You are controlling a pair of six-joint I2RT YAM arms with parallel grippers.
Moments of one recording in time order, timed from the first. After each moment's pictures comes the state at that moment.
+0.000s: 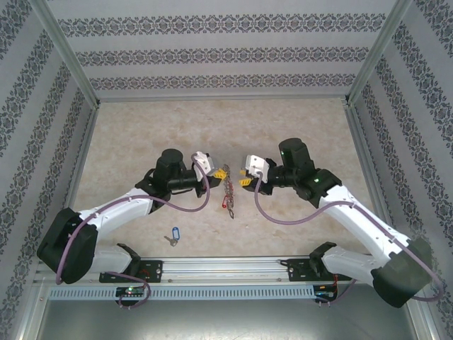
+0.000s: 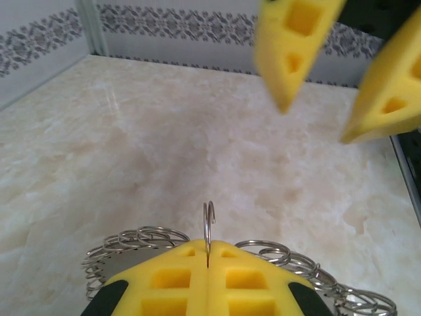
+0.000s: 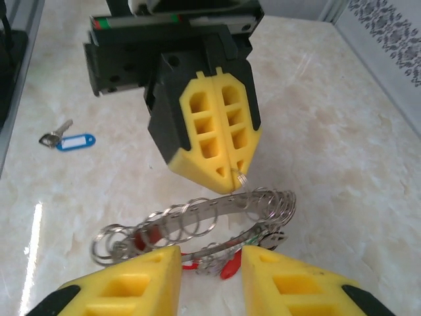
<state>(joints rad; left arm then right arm) -0.54 1.31 0.66 0.32 0.64 0.21 0.54 1.08 0.87 -0.40 -0.61 -0.60</state>
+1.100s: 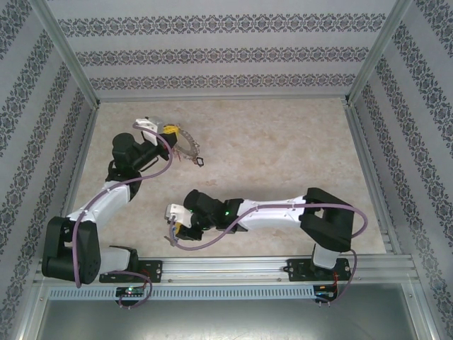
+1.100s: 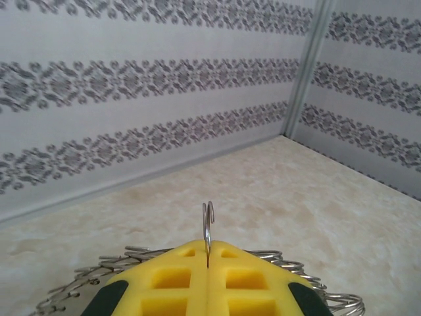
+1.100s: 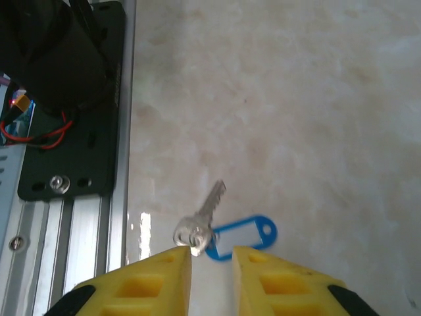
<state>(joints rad) -0.08 1.27 0.68 0.55 0.56 -0.08 1.23 1.78 1.07 -0.05 -0.26 -0.10</state>
